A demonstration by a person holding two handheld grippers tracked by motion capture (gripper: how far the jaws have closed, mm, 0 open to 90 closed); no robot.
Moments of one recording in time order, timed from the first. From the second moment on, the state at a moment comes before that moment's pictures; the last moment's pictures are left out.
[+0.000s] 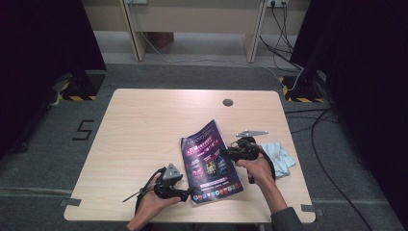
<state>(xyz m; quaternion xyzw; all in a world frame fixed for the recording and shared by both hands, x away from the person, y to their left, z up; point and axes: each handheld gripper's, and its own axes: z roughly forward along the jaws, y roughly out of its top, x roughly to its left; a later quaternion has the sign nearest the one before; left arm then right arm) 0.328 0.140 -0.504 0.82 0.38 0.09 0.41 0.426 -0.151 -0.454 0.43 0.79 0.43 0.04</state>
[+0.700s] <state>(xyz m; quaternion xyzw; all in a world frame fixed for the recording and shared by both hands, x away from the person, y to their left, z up) 0.332 0.188 -0.513 0.83 0.41 0.13 0.36 0.445 -0.136 -0.376 0.36 0.86 0.32 0.16</state>
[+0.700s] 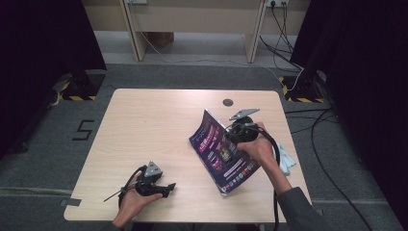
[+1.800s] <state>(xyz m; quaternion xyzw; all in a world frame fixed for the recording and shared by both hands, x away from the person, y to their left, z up) 0.332 0.186 -0.515 0.83 0.40 0.15 0.36 0.432 -0.075 -0.353 0.29 0.91 0.28 0.11</state>
